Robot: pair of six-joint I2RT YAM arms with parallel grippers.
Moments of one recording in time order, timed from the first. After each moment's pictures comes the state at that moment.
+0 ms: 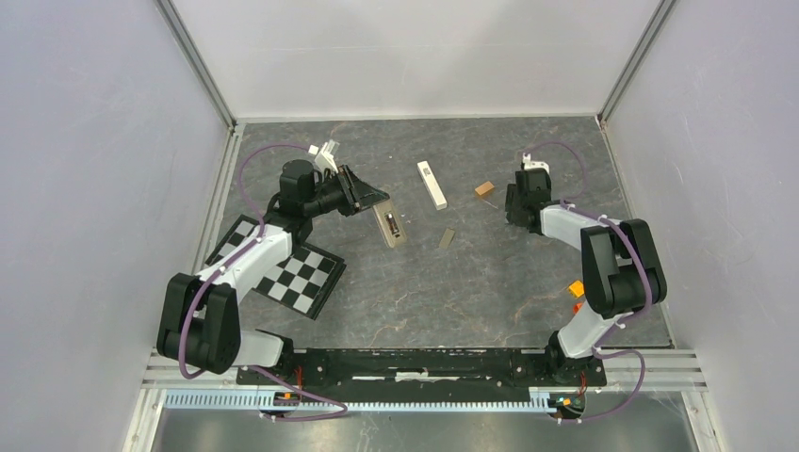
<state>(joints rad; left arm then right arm) -0.28 1.36 0.81 0.23 0.66 -0.83 0.17 1.68 0.87 -0.08 0.29 0.21</state>
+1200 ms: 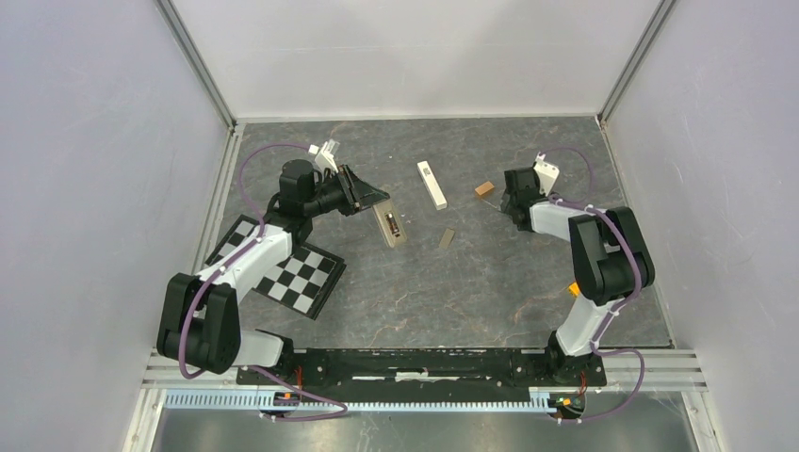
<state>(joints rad) -0.28 1.36 0.81 0.24 0.67 -0.83 0.21 1.77 0.91 -0.02 0.51 0.56</state>
